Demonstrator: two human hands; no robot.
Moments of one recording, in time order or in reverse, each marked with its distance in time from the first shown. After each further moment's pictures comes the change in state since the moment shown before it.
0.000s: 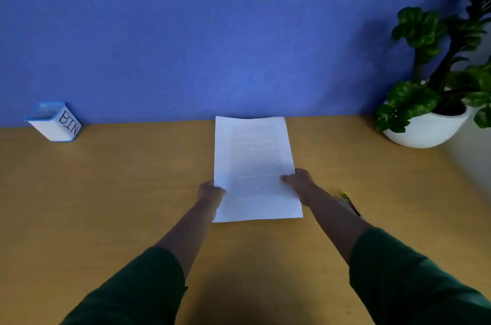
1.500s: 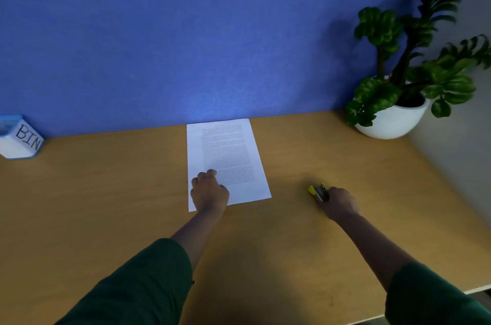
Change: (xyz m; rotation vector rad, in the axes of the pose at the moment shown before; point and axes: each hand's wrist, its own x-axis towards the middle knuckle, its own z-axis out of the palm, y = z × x) left_hand -0.005 0.003 0.046 0.797 0.261 0.521; right_hand -0.005 0.070 -0.114 -0.925 0.285 -0.018
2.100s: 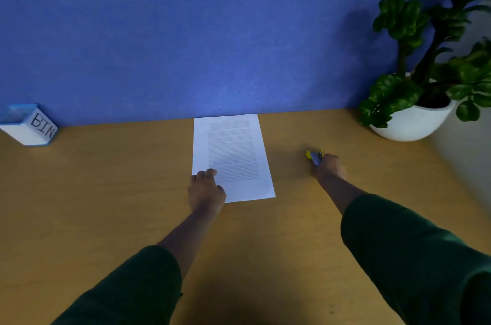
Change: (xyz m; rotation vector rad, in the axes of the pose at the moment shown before) left_hand -0.004 -0.013 -0.006 0.045 -0.004 0.012; right_hand 0.072 -0.063 -0.015 0.089 0.139 0.059
